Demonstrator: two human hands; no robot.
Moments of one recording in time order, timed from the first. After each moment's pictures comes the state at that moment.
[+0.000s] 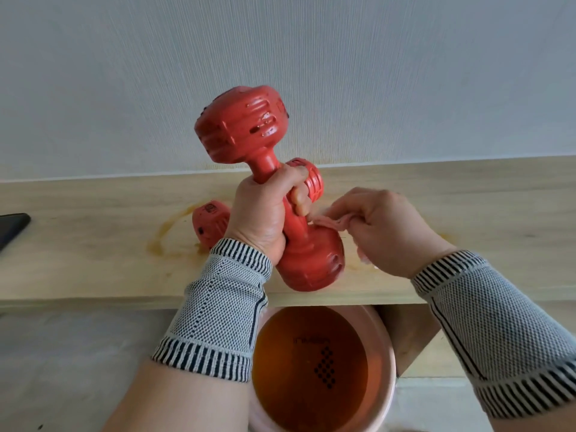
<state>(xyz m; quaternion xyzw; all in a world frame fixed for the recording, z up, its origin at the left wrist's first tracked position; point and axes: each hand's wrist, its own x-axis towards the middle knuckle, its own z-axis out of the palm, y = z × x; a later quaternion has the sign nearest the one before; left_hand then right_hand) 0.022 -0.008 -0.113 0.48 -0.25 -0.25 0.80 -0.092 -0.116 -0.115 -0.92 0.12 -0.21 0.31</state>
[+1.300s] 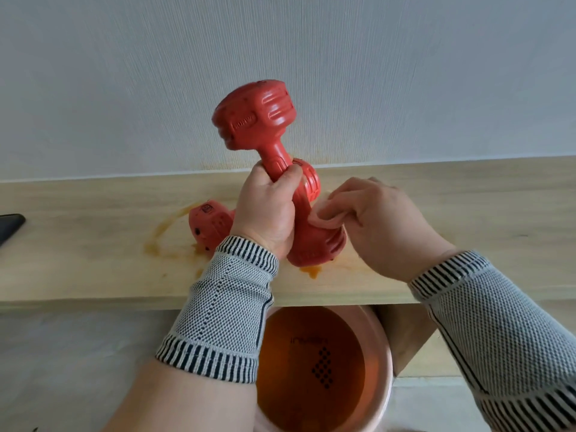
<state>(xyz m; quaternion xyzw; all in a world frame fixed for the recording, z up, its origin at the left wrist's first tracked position) 0.019 -0.018 -0.112 0.55 -0.20 -0.16 0.79 -0.093 -0.103 -0.104 -0.94 0.13 -0.22 0.22</state>
